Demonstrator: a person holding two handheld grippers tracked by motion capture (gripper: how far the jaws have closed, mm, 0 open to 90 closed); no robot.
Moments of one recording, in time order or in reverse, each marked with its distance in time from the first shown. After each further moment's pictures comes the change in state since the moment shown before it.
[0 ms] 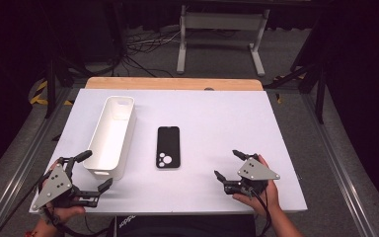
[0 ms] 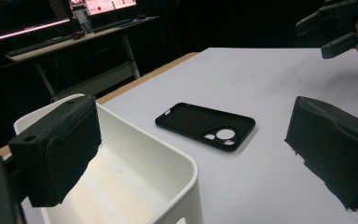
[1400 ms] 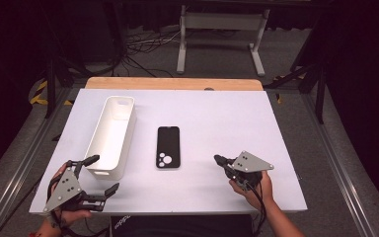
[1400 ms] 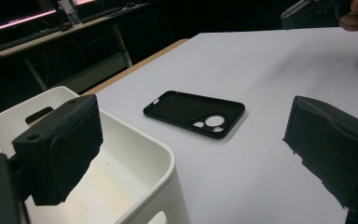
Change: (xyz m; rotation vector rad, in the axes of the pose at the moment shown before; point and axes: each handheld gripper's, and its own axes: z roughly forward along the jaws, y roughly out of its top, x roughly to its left) left arm -0.012 -0.003 0.008 0.043 -0.020 0.033; right arm -0.002 0.018 0.015 0.014 0.082 0.007
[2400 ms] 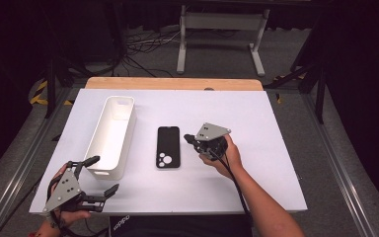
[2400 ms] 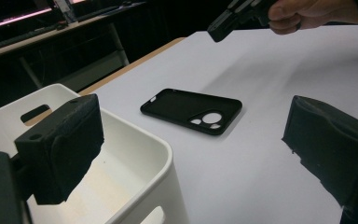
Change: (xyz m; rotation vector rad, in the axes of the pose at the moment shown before) left arm 0.001 -0.004 0.000 0.001 -0.018 -0.005; right arm -0.010 0.061 0.096 0.062 0.116 -0.080
